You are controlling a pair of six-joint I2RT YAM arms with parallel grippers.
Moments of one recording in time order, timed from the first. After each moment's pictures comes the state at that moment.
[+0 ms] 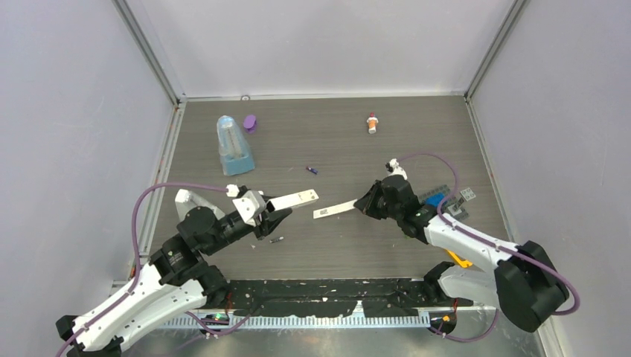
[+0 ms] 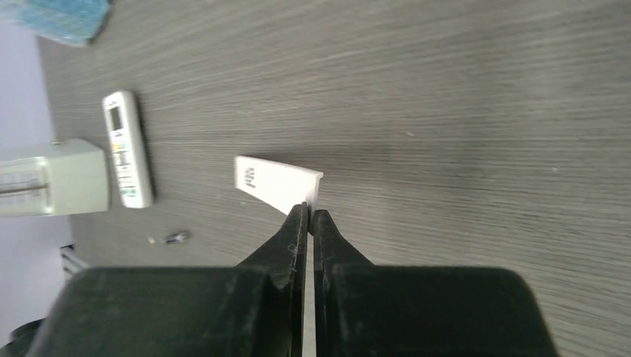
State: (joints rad) left arm -0.89 0.47 0.61 -0.18 0.11 0.11; right arm 0.59 1.09 0.52 -0.04 -0.01 0.86
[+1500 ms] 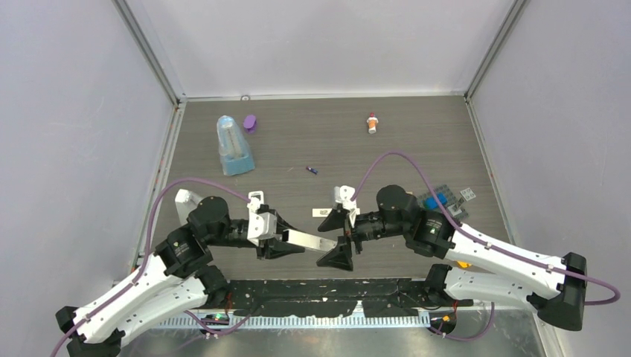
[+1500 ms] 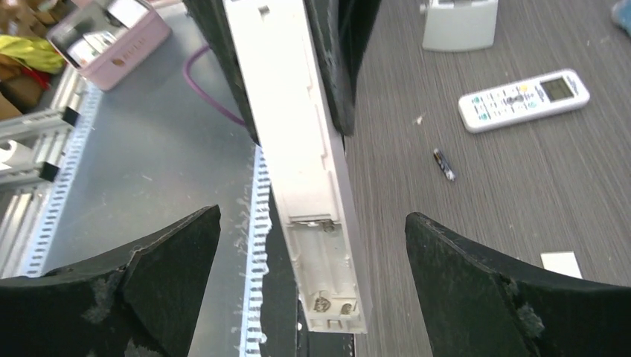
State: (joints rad) left arm -0.89 0.59 0.69 -0.27 0.69 0.16; right arm 1.04 0.89 0.77 -0.12 -0.57 0.12
